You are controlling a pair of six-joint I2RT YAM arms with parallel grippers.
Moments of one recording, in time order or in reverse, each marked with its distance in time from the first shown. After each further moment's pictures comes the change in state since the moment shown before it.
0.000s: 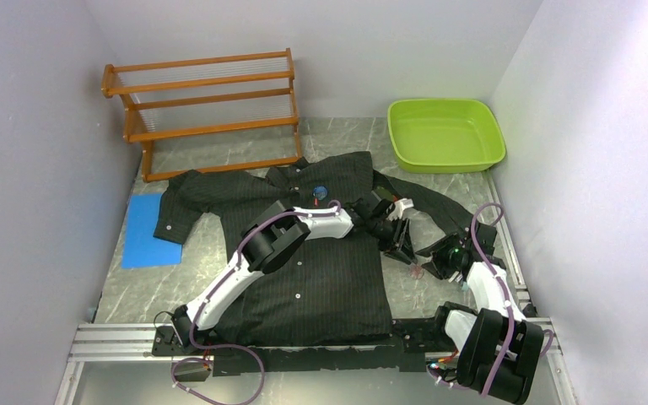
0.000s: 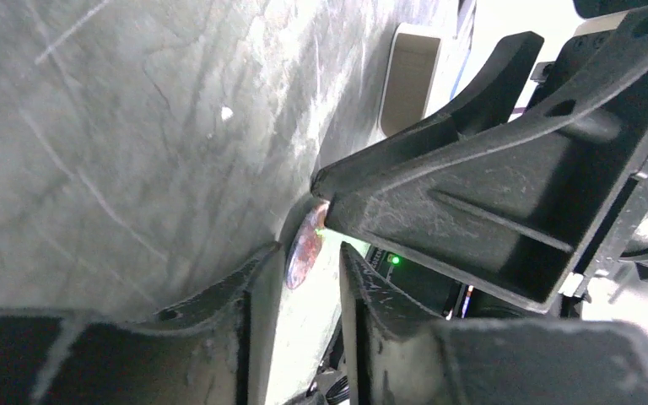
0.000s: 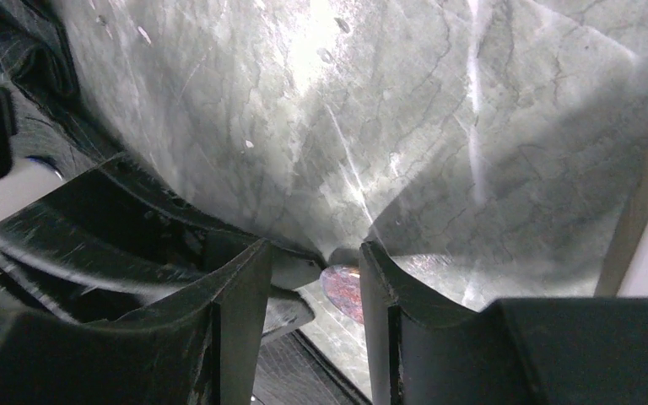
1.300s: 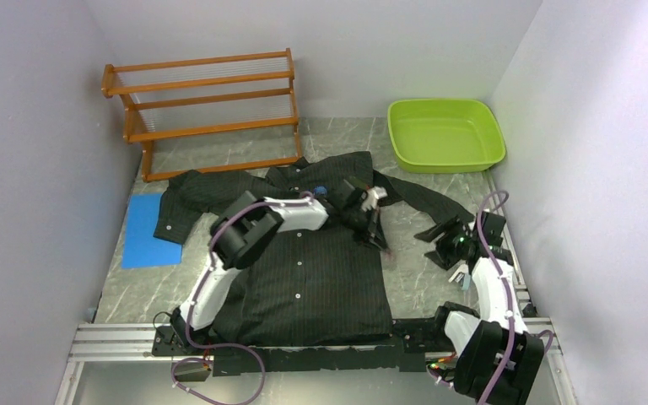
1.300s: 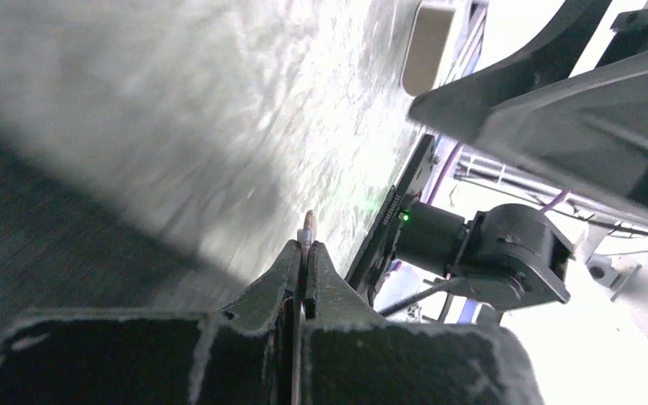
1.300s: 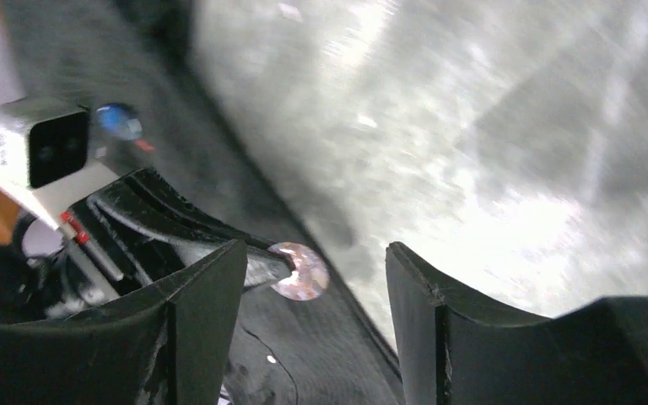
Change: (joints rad) left arm 0.066 -0.201 -0.240 -0.038 -0.031 0.061; right arm -0.001 -0.054 0.096 -0.131 -0.069 -0.042
